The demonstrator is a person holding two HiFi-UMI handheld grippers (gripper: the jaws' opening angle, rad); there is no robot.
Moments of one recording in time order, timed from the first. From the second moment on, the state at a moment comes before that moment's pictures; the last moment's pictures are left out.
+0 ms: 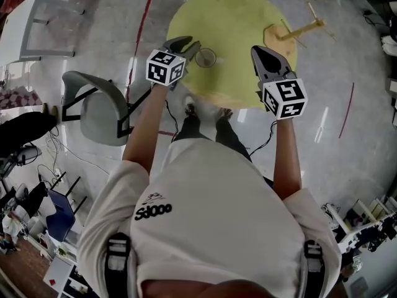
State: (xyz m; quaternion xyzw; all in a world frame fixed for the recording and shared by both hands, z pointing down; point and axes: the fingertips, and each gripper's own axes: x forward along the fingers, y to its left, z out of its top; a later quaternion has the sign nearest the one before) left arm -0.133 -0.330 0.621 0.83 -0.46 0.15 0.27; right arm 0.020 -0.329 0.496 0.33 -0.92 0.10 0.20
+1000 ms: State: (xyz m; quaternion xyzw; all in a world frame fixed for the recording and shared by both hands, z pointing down) left arm -0.118 -0.331 0.657 0.82 -0.45 0.18 0.31; right arm 0.045 -0.321 0.504 0.36 -0.90 0.12 0.21
